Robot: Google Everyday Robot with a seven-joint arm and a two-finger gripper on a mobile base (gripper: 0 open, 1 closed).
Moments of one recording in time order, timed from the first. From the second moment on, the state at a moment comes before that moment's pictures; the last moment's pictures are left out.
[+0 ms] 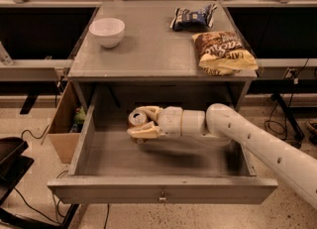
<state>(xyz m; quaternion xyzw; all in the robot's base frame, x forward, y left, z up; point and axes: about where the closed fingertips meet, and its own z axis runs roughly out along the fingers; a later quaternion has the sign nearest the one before) 0.585 0.061 0.705 -0.51 0.55 0.36 0.55</state>
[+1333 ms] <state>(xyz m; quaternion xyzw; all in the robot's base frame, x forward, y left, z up) 0.585 0.061 0.705 -0.51 0.55 0.36 0.55</state>
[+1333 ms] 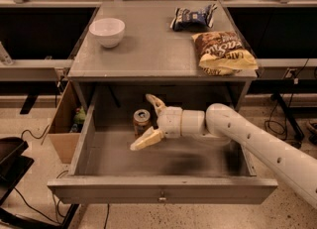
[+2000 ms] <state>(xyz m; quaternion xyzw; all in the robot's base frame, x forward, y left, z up) 0.541 0.030 0.763 -0.59 0.53 0.36 0.48</state>
